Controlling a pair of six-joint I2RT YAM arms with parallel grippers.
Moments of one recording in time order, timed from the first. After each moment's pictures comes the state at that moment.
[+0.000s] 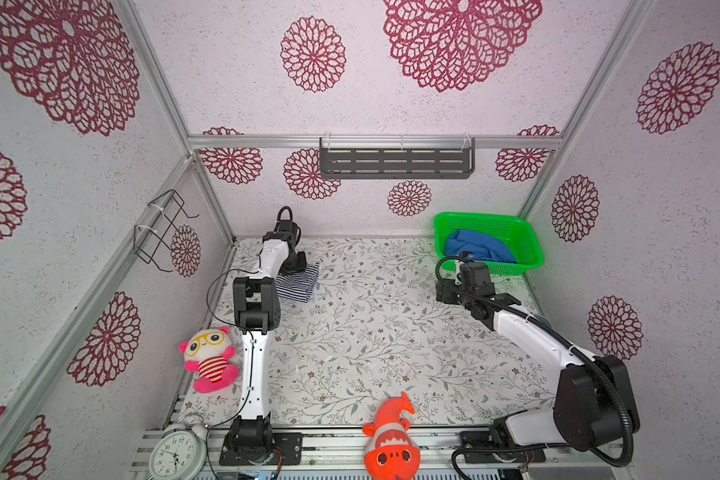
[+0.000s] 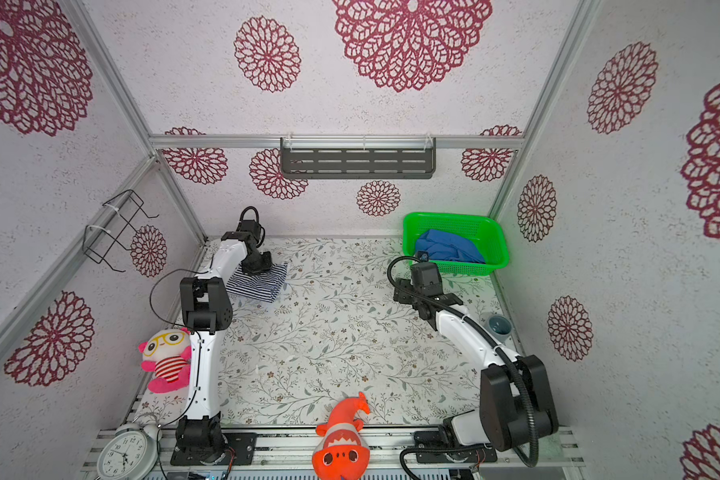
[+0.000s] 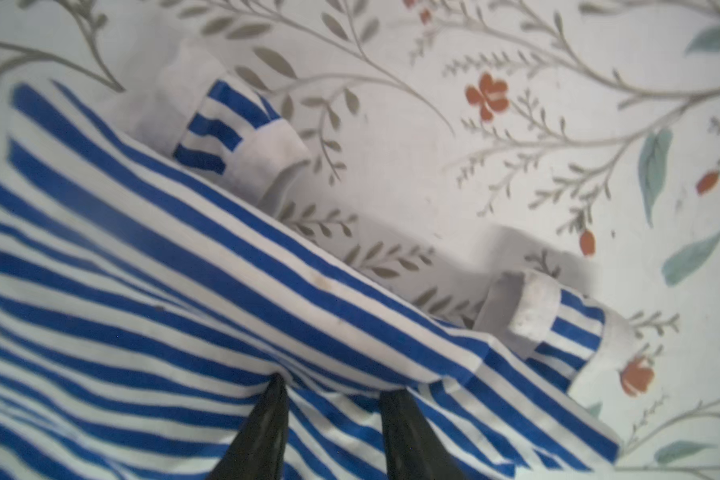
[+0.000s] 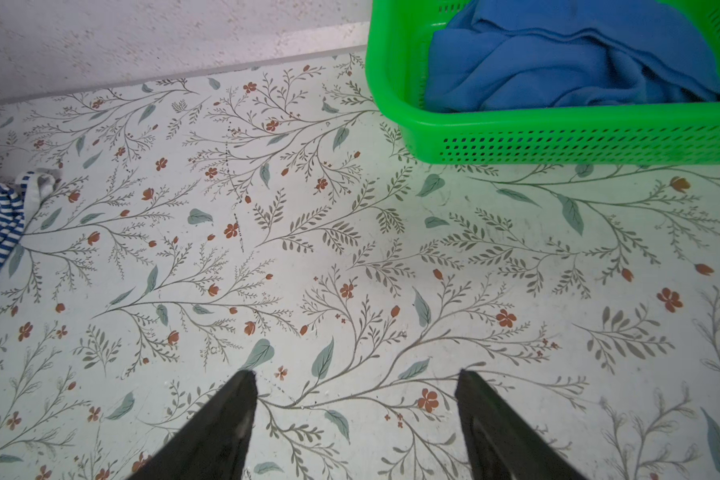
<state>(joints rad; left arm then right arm) -0.01 2.60 2.36 -1.00 0.00 -0.26 0.31 1.39 0.96 -0.27 0.13 0.31</state>
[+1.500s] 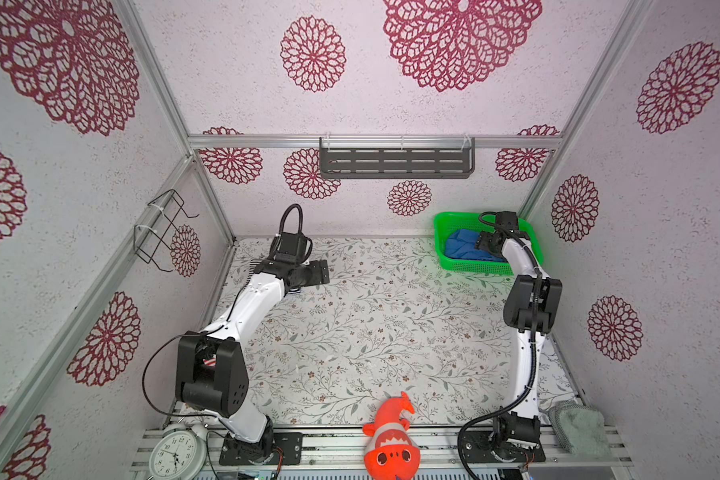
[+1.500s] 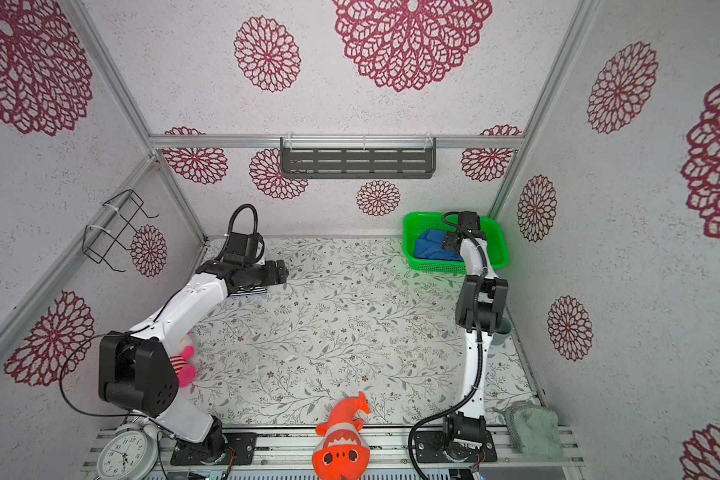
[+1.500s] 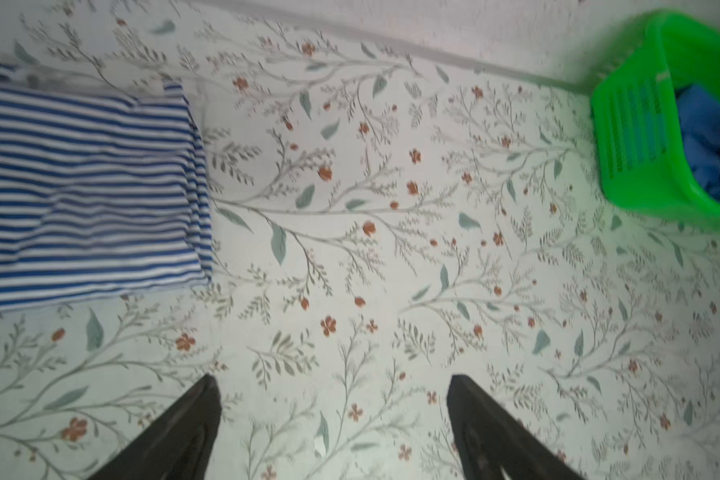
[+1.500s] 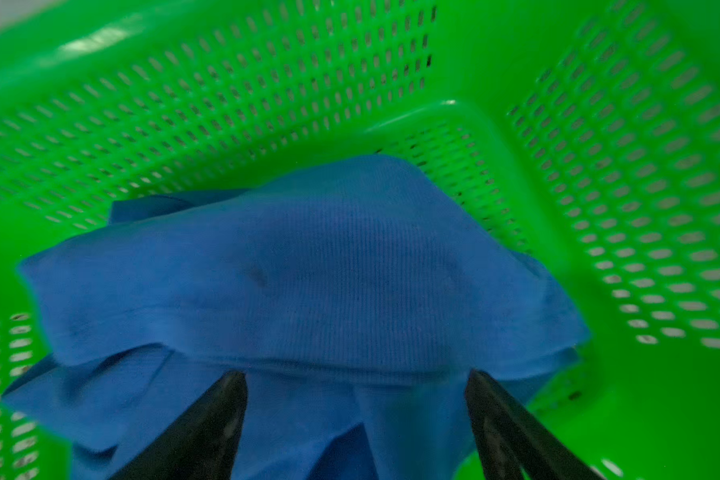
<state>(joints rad) -0.25 1.60 1.29 -0.58 0.03 -0.36 -0.13 2.55 2.34 -0.66 0.13 0.32</state>
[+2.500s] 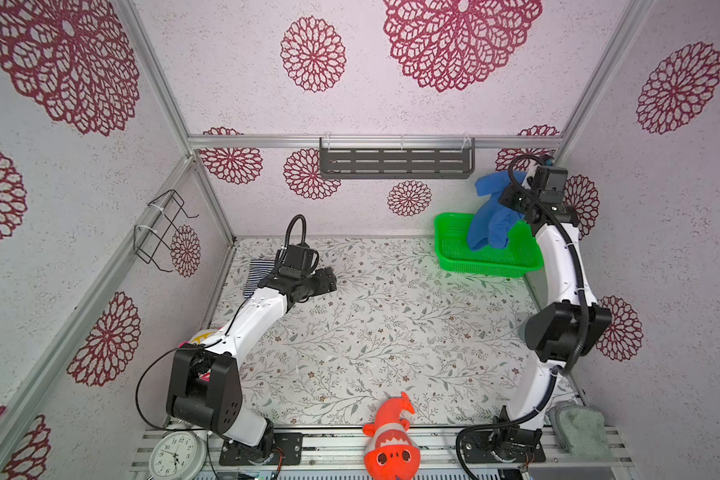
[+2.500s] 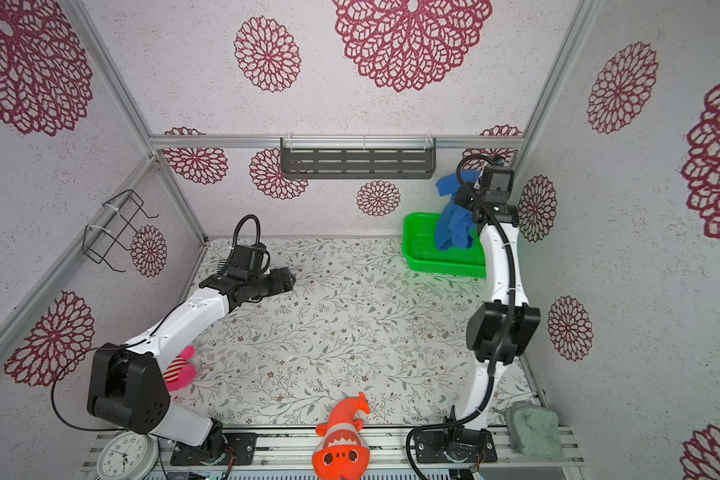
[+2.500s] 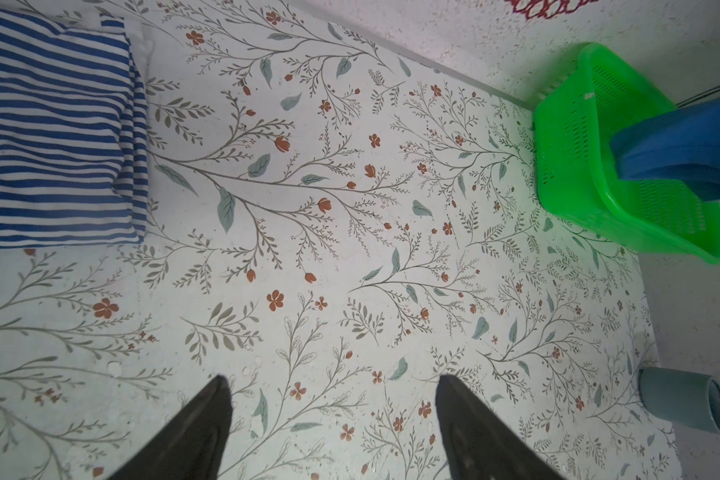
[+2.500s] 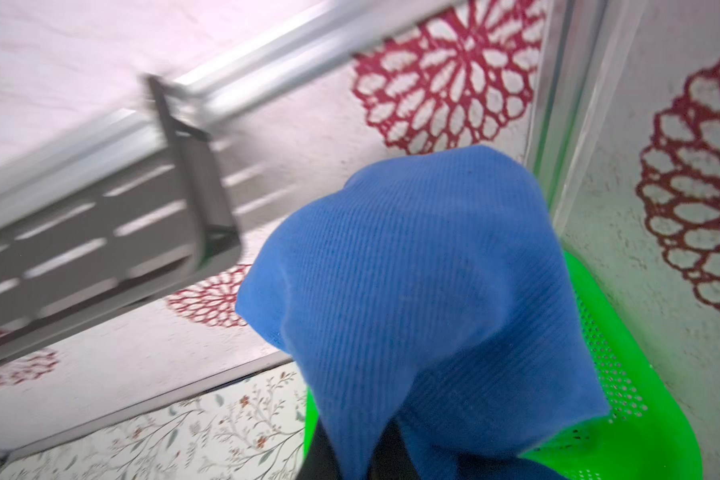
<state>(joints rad) -0.31 1.54 1.20 -0.46 0.07 -0.51 -0.07 1.91 2.17 -0.60 -0.08 0.32</state>
